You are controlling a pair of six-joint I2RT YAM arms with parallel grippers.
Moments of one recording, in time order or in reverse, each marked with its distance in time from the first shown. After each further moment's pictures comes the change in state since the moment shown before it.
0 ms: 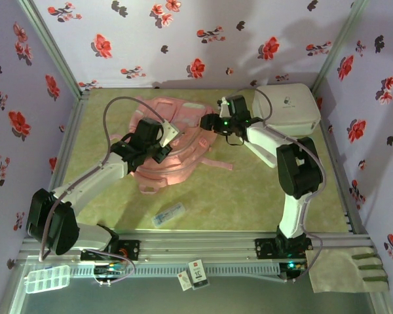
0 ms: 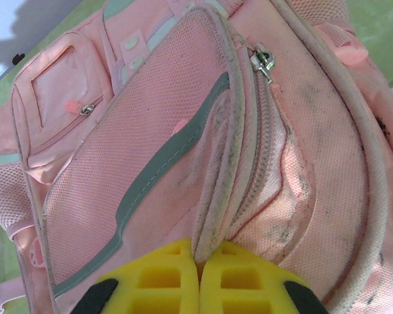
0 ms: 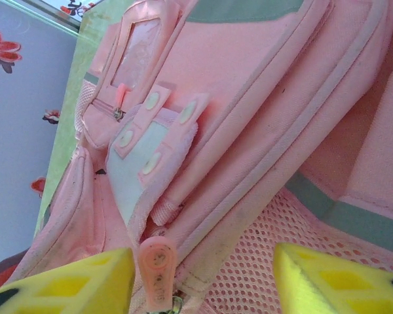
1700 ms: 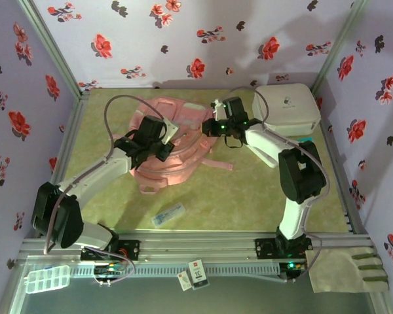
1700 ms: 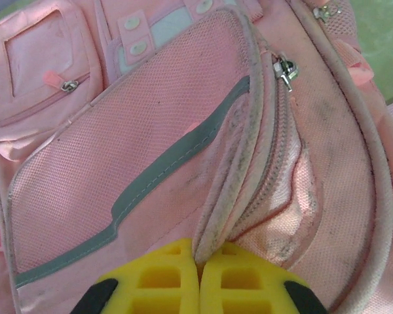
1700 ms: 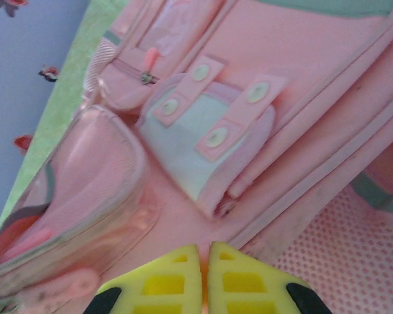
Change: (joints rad) left arm 0.001 0.067 0.057 -0.046 0.022 -0.168; right arm 0.048 -0.073 -0.049 -0.016 0.005 -0.172
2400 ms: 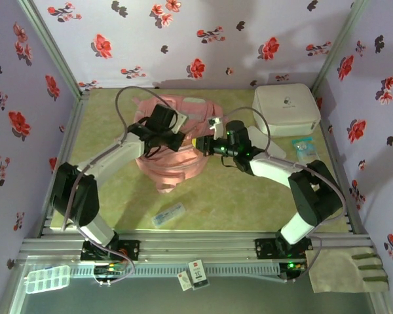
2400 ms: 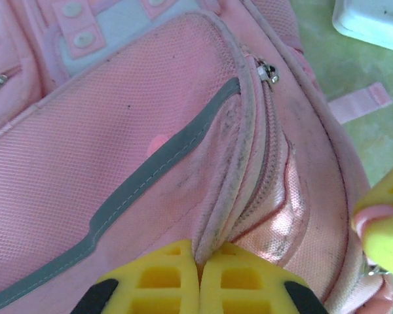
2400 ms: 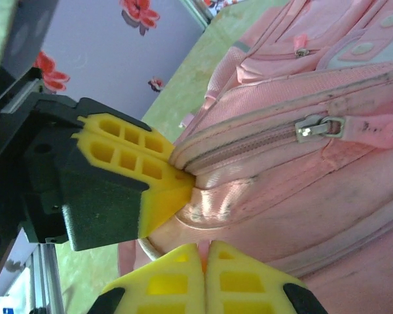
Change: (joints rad) left arm -0.007 0.224 0.227 -0.048 0.140 -0.186; right arm 0.122 -0.240 -0.449 0.553 -0.034 0.133
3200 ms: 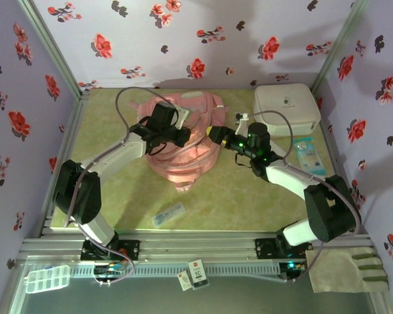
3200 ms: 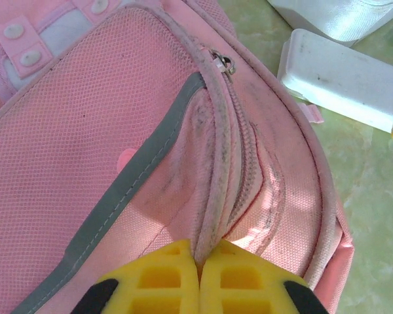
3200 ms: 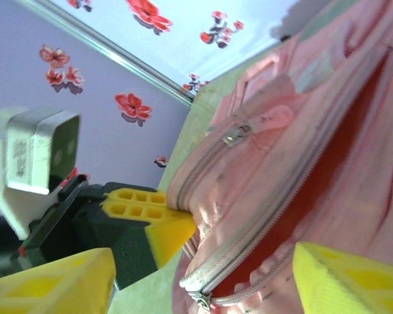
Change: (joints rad) left arm 0.006 -0.003 -0.038 0.162 0.114 -0.075; right arm -0.137 -0.162 -0.110 0.066 0.044 0.307
